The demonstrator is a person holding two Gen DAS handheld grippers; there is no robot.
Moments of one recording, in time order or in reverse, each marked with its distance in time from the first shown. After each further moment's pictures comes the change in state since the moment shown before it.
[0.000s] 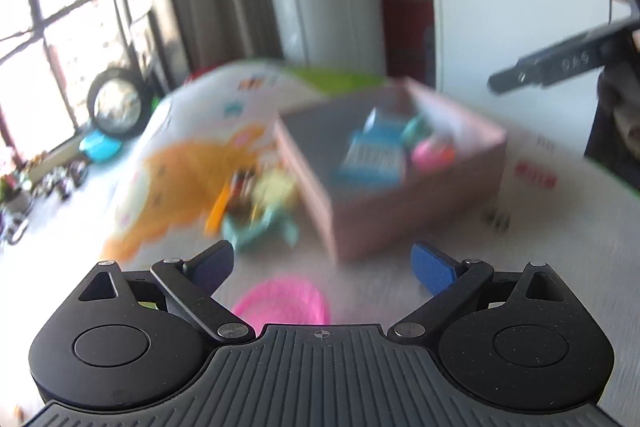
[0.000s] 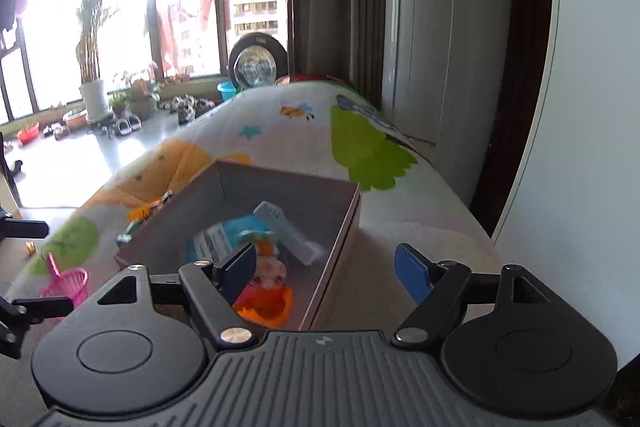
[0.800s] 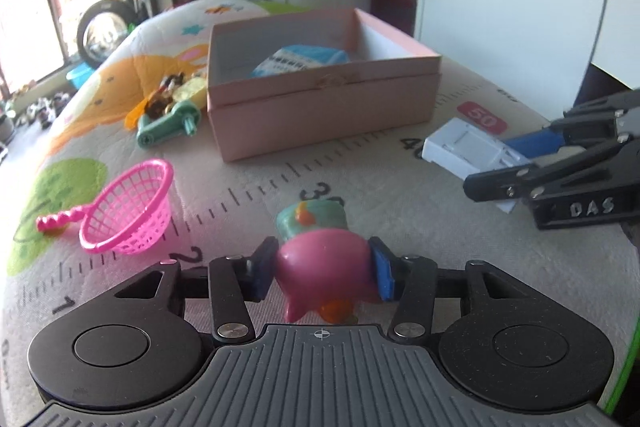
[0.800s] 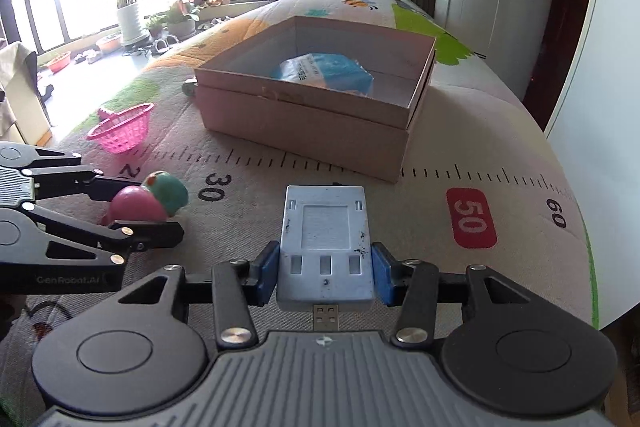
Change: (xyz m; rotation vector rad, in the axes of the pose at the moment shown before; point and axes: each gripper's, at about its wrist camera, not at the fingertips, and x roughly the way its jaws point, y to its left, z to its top) left arm -0.003 -0.084 -0.029 -0.101 0.088 -0.059; right arm -0.038 0.047 -0.107 -0.059 0.183 0.102
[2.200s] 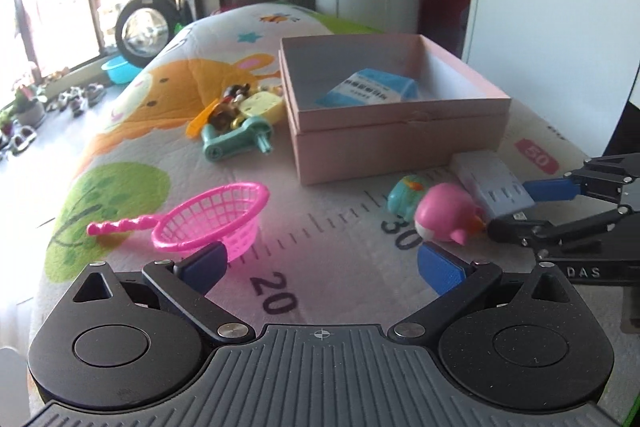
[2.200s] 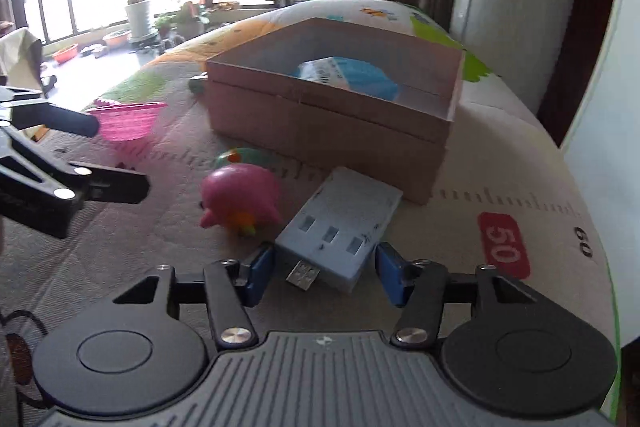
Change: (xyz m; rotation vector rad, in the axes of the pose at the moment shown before) left arm 0.002 0.042 0.013 -0.103 -0.017 0.066; right arm 0.030 0.011 -0.004 -0.047 -0.048 -0.045
